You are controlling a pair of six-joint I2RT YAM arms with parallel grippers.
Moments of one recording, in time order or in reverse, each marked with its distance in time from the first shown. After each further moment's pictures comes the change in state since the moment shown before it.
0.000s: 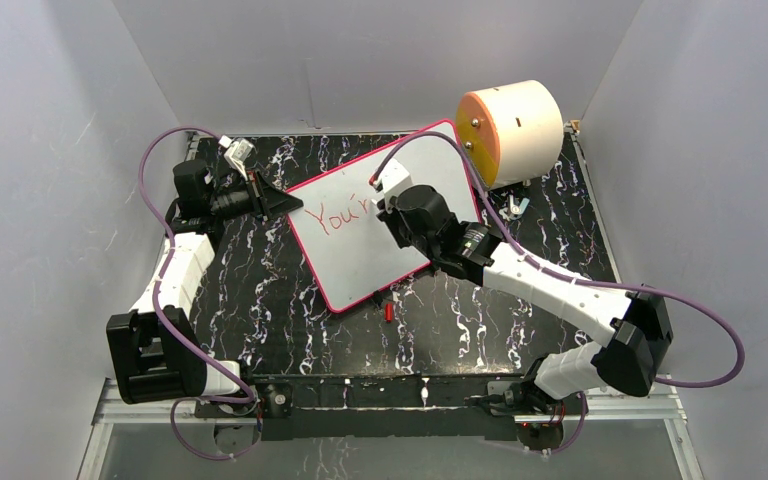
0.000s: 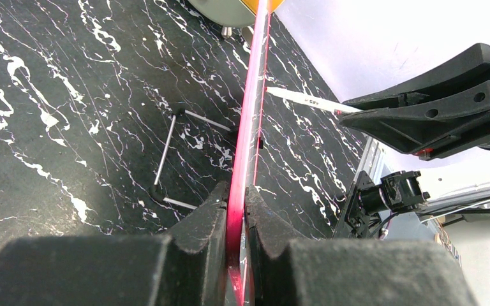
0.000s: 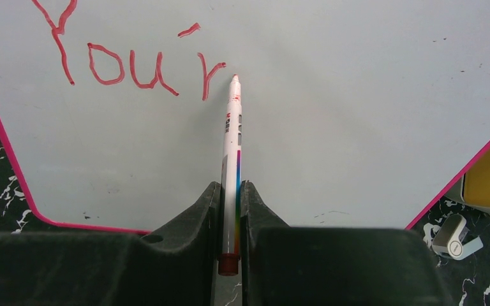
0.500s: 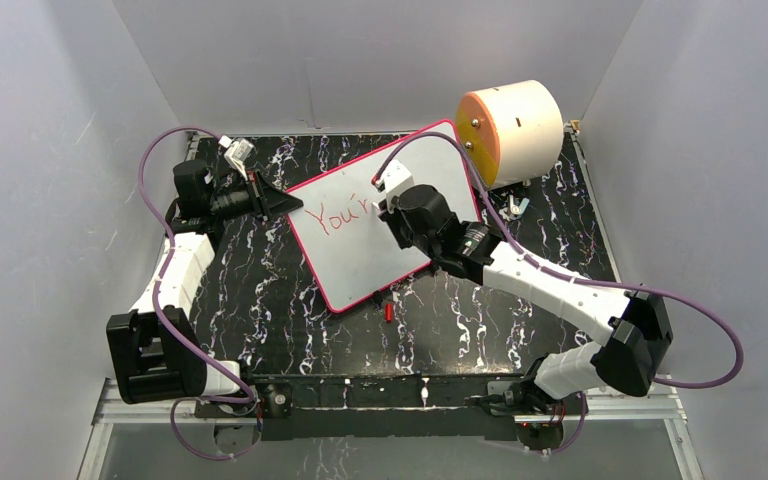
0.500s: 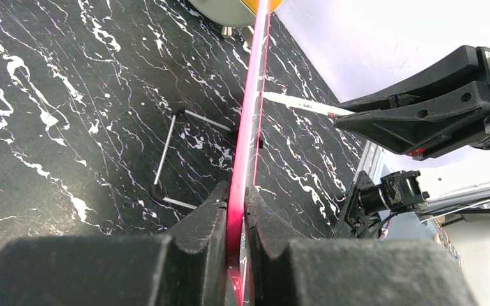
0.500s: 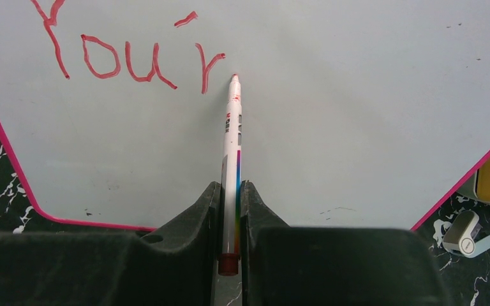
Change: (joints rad) left arm 0.000 0.000 0.001 -0.003 0.000 0.000; right arm -0.017 0.002 -0.016 0.000 -0.026 0.021
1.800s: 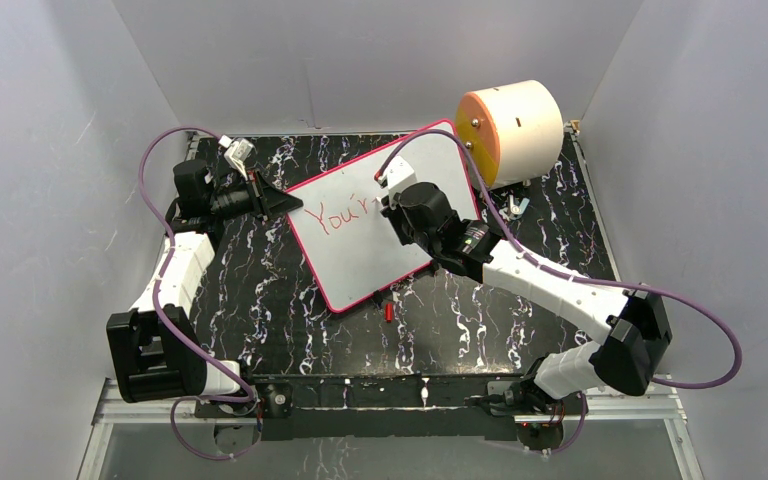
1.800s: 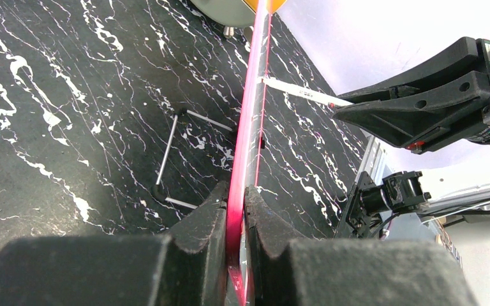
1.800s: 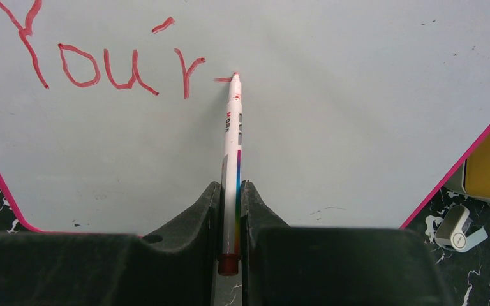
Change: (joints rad) left arm 0.000 0.006 0.002 0.000 -0.002 0.004; right arm -0.021 0.008 0.000 0.014 0.023 0.002
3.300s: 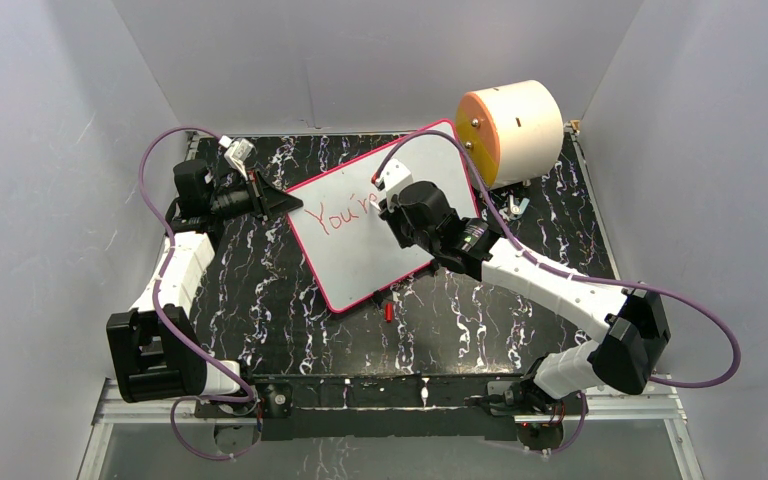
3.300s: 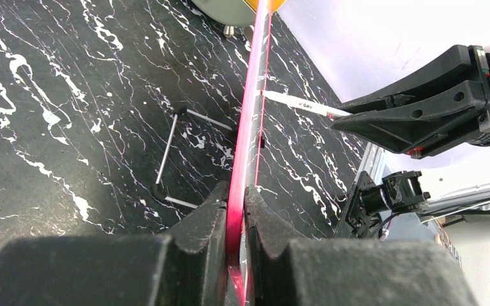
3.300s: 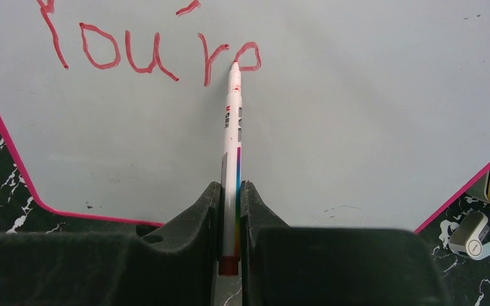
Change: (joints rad) left arm 0.000 0.001 0.002 -0.008 -0.002 0.003; right arm -0.006 0.010 0.015 -0.037 -0.072 -0.004
